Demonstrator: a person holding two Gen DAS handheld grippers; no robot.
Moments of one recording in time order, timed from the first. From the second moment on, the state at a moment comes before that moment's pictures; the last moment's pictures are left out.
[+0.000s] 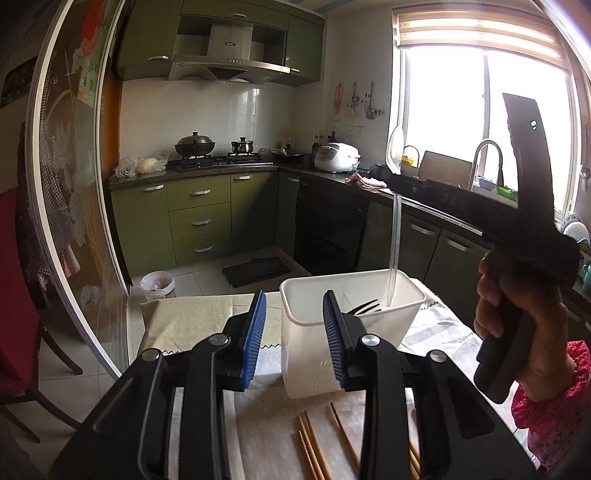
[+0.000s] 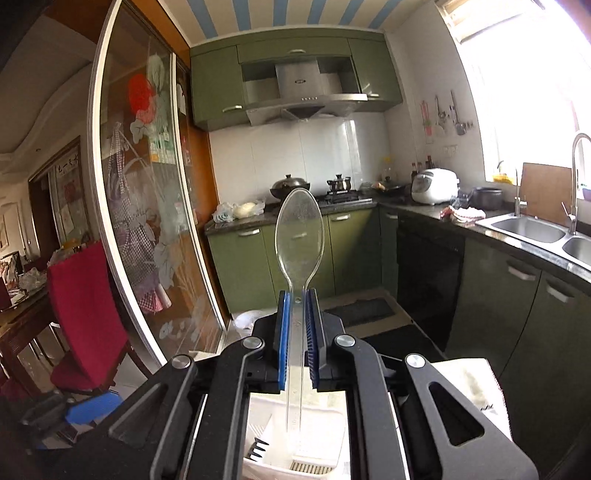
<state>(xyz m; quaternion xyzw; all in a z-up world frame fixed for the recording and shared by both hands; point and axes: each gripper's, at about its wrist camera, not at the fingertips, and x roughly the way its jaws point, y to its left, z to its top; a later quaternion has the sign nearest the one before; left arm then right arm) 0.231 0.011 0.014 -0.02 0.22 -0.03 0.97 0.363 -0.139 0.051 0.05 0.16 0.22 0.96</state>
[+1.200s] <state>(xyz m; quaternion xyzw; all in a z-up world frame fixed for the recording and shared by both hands) 0.248 0.010 -0.133 -0.06 0.60 -0.02 0.80 0.246 -0.257 -0.034 0.02 0.29 0.21 0.93</state>
